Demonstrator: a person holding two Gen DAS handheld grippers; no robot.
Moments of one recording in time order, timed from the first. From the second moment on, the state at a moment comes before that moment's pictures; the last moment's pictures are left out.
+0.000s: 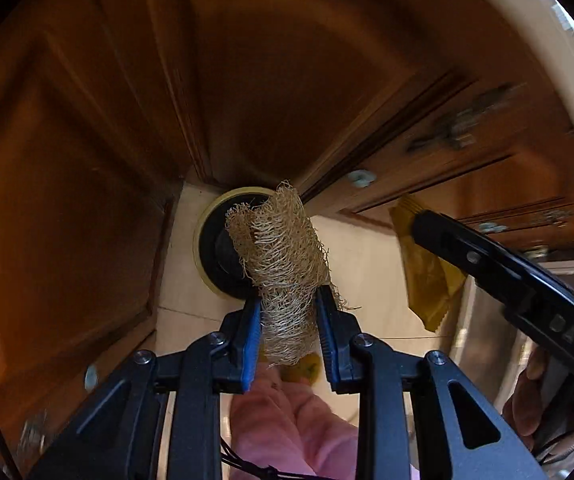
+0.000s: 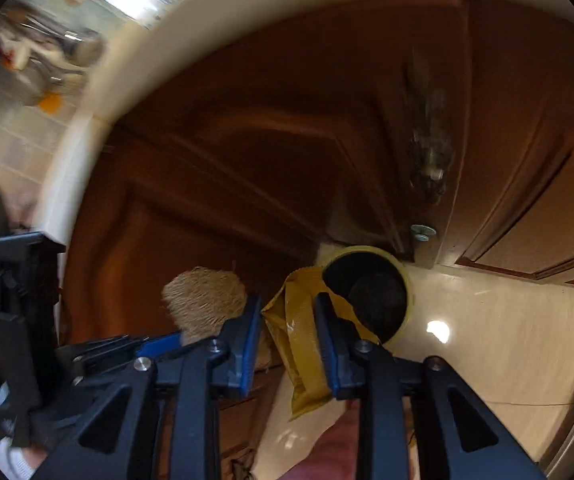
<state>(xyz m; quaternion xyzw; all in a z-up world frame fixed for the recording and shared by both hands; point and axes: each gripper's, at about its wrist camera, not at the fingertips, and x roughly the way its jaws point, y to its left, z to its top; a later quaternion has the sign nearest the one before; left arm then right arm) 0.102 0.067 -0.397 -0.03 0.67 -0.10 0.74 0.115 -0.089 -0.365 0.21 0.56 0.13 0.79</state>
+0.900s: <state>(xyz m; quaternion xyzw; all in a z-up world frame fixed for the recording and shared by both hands) 0.117 0.071 -0.466 0.05 0.67 -0.08 0.74 0.116 -0.086 -0.456 0.22 0.61 0.09 0.75</state>
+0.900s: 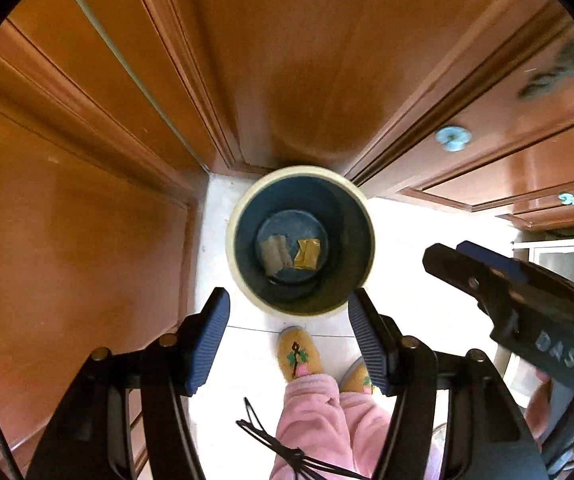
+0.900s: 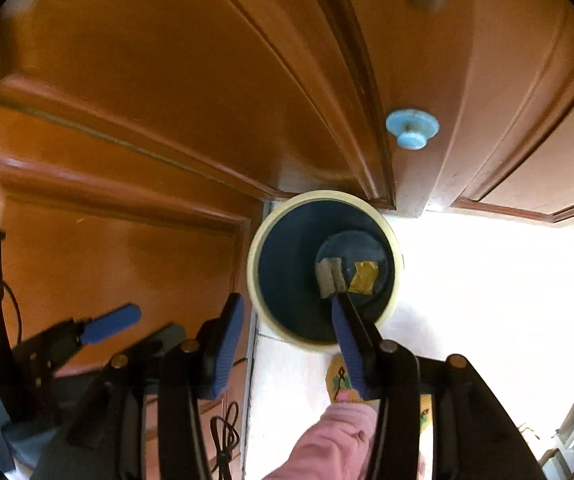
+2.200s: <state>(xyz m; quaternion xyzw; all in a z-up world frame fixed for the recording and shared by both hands) 0.023 0.016 -0.017 0.05 0.40 -0.06 0.91 -0.016 -0.151 -0.029 0.11 0.35 0.15 0.92</state>
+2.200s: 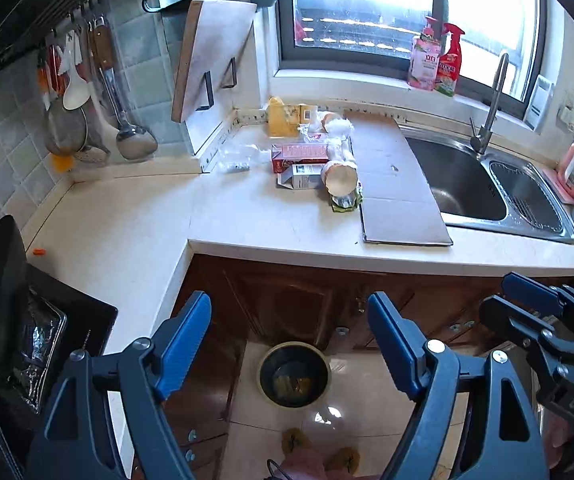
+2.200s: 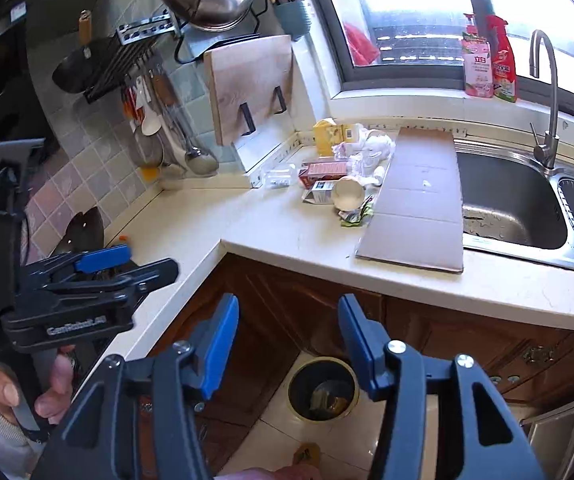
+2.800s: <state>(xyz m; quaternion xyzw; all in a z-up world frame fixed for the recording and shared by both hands) 0.125 -0.008 -0.016 0.07 0.40 -0.09 0.91 0.074 -0.175 -0.020 0.09 0.32 0.07 0.94</state>
